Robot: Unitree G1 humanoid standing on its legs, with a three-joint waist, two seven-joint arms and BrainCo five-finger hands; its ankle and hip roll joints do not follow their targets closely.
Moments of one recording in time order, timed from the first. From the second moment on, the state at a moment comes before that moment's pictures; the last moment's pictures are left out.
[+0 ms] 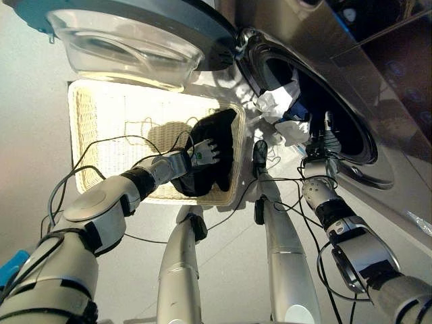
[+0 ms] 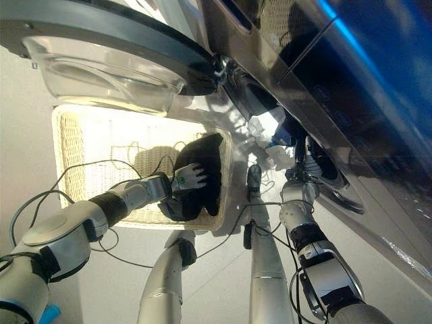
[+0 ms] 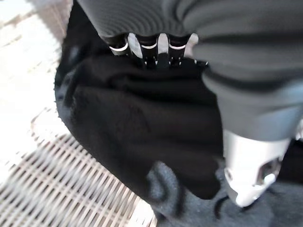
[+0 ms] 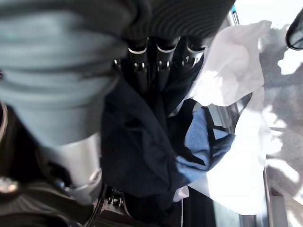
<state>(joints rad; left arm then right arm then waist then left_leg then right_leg) -1.18 0.56 -1.27 0.85 1.21 -0.18 0.12 -0.78 -0.32 0.21 0.79 1.37 -0.56 -0.24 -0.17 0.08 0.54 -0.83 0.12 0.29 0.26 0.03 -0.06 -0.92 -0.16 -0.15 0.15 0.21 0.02</state>
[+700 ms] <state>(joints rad) -1.24 0.50 -1.23 0.85 1.36 -0.15 0.07 -0.75 -0.31 0.25 0.62 1.43 -0.66 -0.18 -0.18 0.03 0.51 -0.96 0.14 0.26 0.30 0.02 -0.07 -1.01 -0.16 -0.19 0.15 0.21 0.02</state>
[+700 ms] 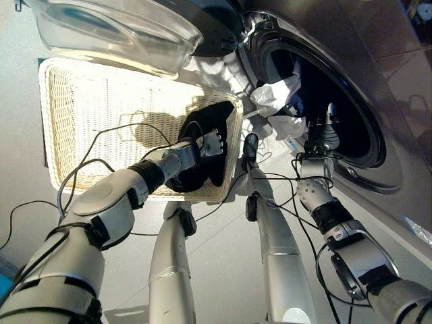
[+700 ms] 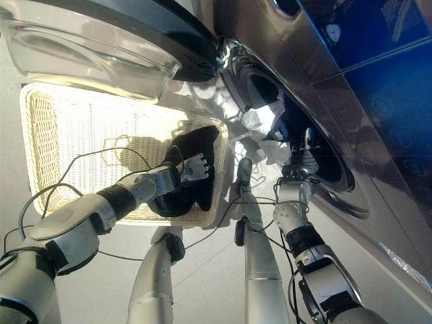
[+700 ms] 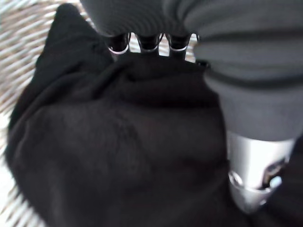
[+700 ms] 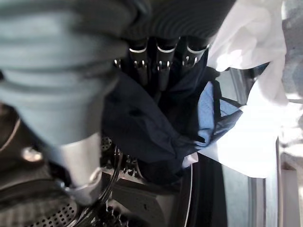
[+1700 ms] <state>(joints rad) -1.15 0.65 -1.04 0.93 0.93 -0.22 0.37 -0.66 -0.33 0.26 0.55 1.24 -0.61 -0.26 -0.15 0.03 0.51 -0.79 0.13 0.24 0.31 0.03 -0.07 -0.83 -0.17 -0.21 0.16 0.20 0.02</state>
